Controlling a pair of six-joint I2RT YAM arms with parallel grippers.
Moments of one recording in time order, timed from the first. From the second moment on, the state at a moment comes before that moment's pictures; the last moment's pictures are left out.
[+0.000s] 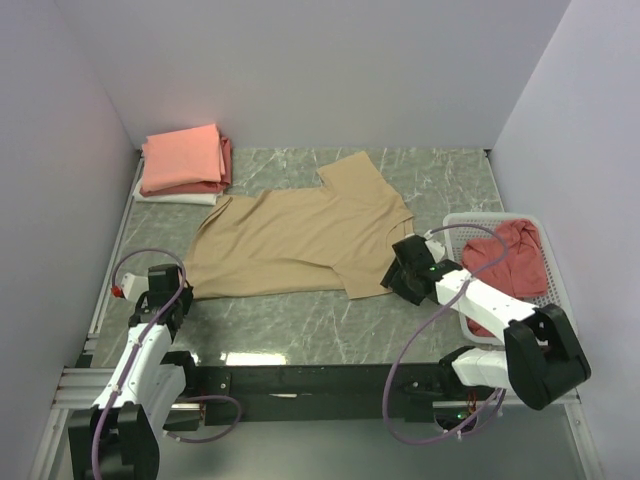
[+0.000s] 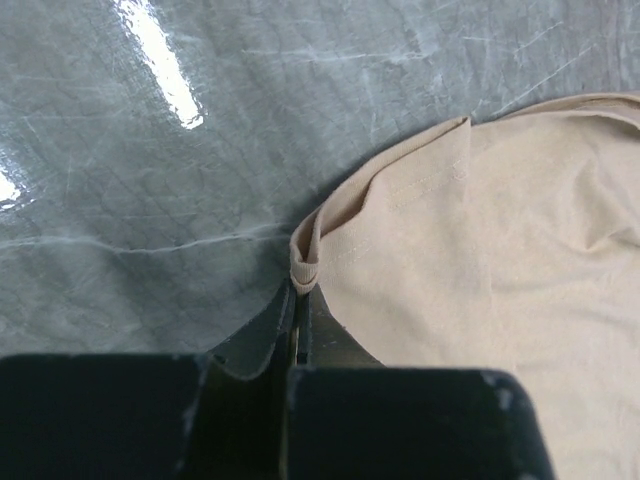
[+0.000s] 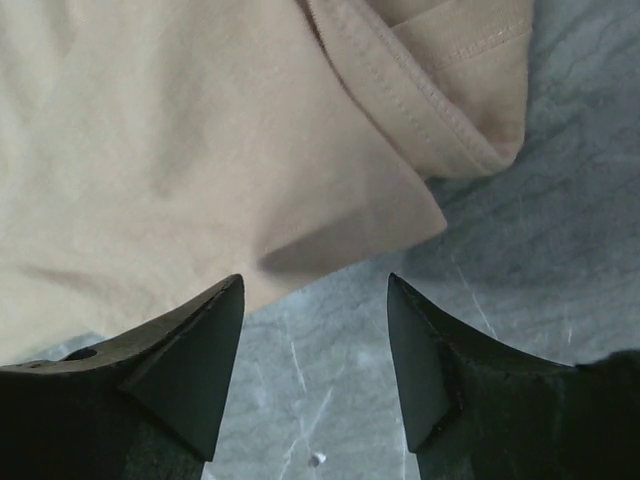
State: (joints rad) left arm 0.10 0.78 0.28 -0.36 -0.31 -1.14; right arm 0.45 1.23 0.59 -0.46 0.21 0.94
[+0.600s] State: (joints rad) left arm 0.10 0.80 0.28 -0.34 -0.29 -1.12; right arm 0.41 1.31 0.61 -0.37 0.24 0.93
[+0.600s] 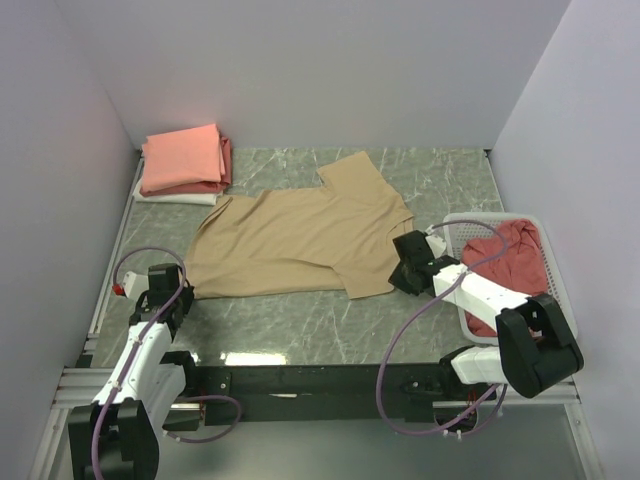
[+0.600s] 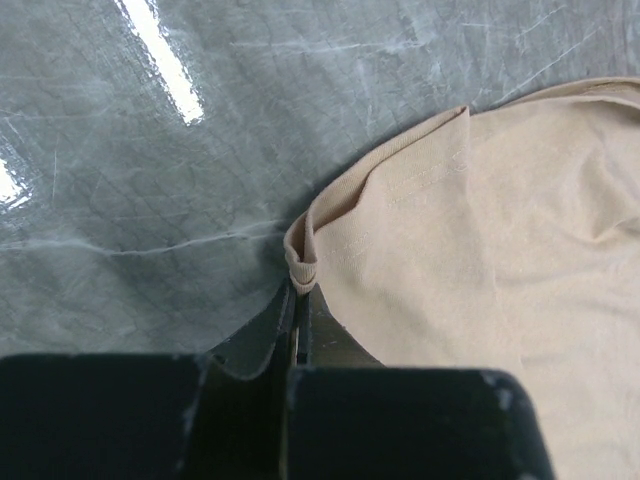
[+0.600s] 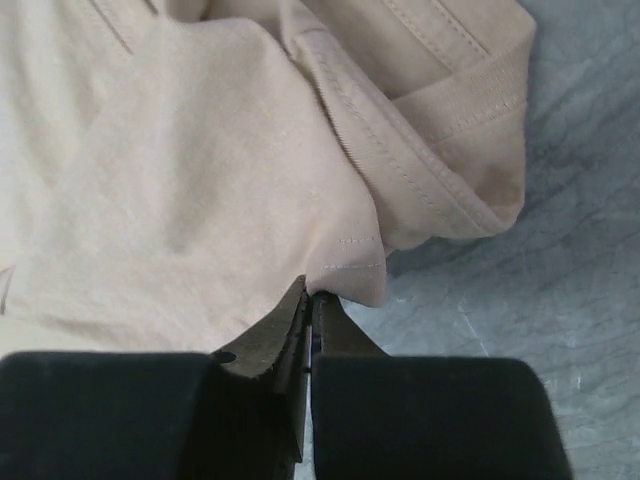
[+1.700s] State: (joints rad) left arm 0.10 0.88 0.29 -0.30 -0.26 -1.08; right arm 0.25 1.78 1.19 -0.36 0.00 0.89
